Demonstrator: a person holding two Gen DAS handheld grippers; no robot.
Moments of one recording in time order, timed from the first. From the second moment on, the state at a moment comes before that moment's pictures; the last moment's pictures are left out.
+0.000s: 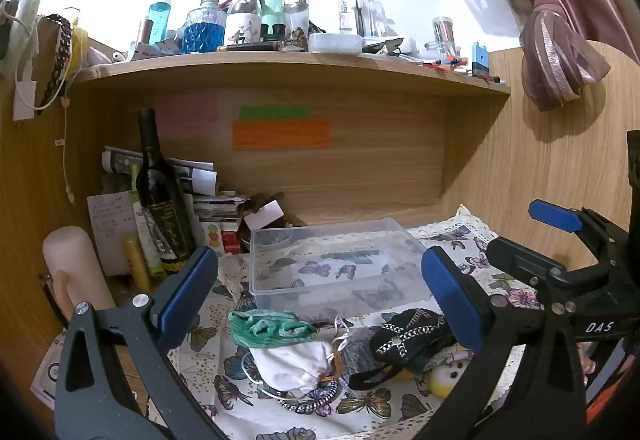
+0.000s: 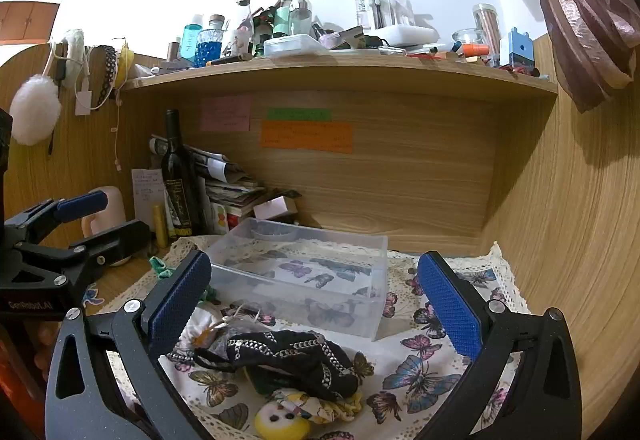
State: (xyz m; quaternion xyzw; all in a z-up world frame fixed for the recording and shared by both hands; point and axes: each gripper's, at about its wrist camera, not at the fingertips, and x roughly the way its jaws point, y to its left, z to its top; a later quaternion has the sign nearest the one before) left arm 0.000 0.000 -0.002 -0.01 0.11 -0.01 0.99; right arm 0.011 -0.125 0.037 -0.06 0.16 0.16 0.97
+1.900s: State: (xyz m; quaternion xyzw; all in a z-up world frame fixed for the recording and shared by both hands) left arm -0.005 -0.003 0.000 -0.01 0.10 -0.02 0.99; right arm 0.016 -0.127 0.033 -0.05 0.16 0.17 0.97
